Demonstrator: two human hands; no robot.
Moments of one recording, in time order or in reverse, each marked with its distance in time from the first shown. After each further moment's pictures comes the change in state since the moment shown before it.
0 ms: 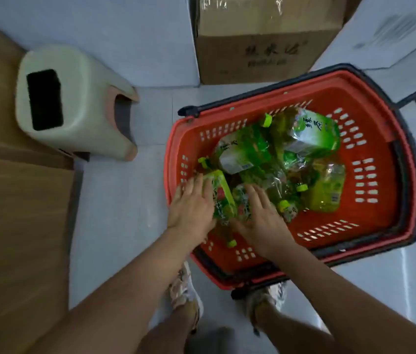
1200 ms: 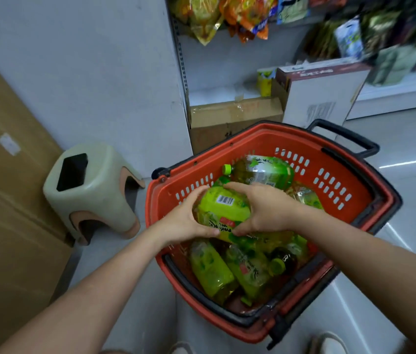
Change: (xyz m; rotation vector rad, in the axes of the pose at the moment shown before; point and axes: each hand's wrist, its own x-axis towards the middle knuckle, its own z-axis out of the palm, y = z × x) left_hand -0.025 -0.047 0.063 -0.859 0.213 0.335; right_hand -0.039 -0.016 0.019 -0.331 0.254 -0.294
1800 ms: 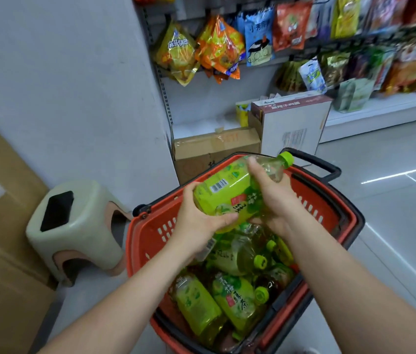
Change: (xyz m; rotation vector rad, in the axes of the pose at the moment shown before) left_hand 0.010 0.090 0.037 -0.436 0.411 0.201; right_hand -0.025 0.012 -0.053 1.620 0.546 0.534
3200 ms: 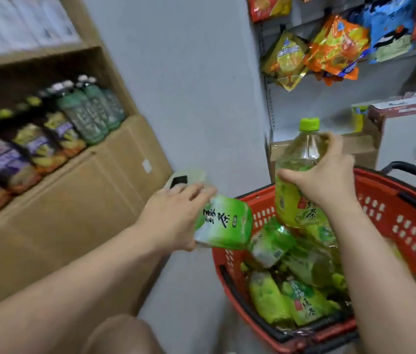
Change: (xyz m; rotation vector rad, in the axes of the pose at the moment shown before) left_hand -0.117 0.116 -0.116 1.846 -0.072 0.167; right_hand -0.027 -0.037 0.029 -0.724 -0.023 -0.679
